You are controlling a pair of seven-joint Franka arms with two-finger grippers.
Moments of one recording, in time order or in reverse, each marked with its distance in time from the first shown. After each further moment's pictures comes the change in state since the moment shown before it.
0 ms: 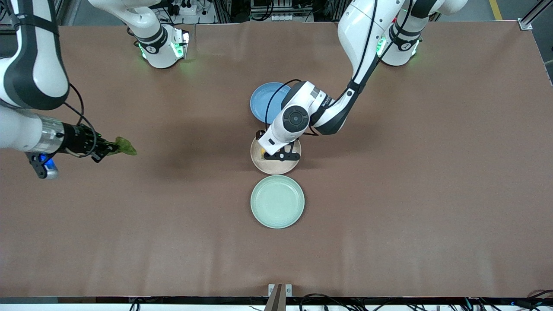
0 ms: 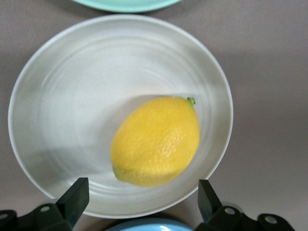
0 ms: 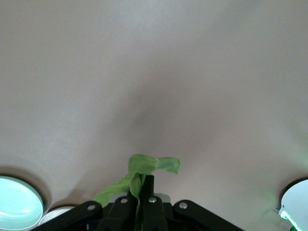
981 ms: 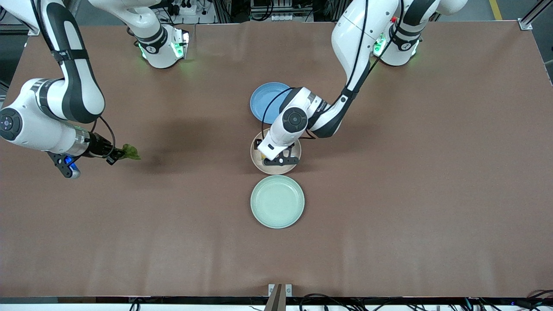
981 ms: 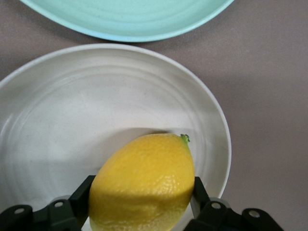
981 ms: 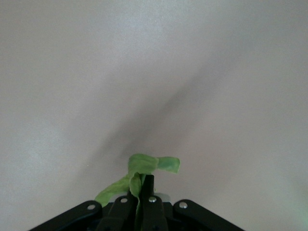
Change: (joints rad) left arm -0.019 0.070 0.006 0.011 0.001 0.163 -0.074; right arm -0.007 0.002 -0.007 -0.328 -0.100 0.388 -0.108
